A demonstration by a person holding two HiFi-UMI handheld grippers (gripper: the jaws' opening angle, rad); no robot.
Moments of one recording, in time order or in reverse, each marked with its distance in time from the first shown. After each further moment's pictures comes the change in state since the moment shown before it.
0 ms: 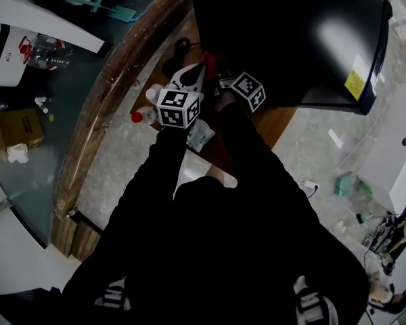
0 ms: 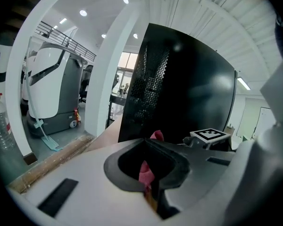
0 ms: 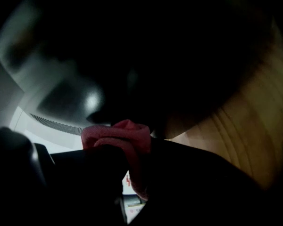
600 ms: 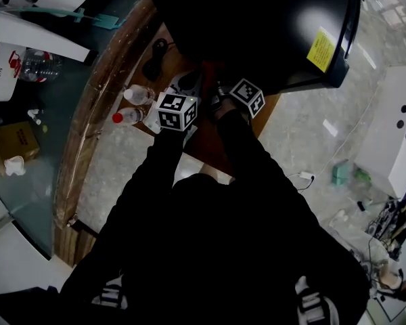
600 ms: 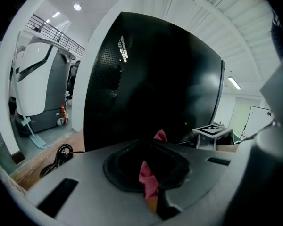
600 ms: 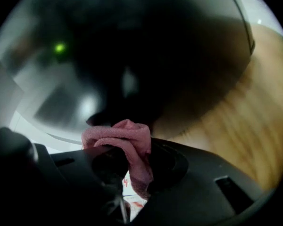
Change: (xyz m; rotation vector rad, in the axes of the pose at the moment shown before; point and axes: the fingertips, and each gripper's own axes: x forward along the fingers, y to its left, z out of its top) left arm 0.020 -0.081 -0.021 0.024 0.027 -0.108; right arm -0.082 -0.027 0.041 0.035 -0.034 -0.054
